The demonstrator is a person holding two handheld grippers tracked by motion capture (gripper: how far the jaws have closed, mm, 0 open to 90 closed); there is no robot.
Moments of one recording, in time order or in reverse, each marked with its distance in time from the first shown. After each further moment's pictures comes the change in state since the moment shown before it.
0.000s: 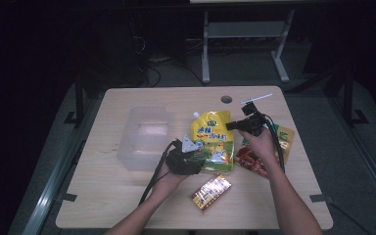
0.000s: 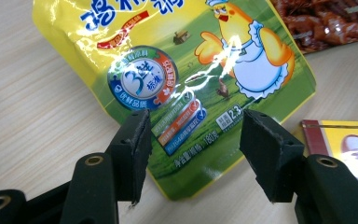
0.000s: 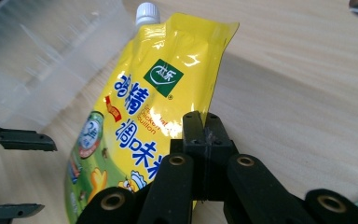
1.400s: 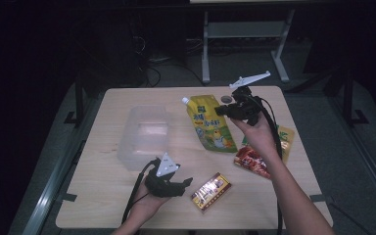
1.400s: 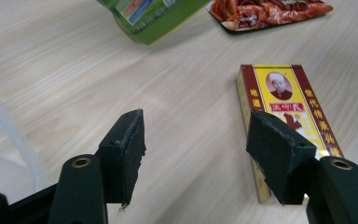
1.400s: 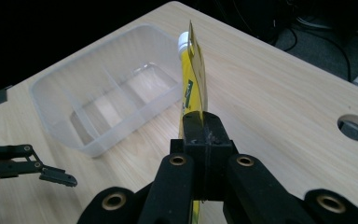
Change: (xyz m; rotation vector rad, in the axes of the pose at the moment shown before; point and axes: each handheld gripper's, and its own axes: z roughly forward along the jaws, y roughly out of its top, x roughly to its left) left arm -0.012 -0.050 -0.065 -0.072 -0.052 0.004; right arm 0.103 0.049 -0.065 -0.108 -0.044 -0.245
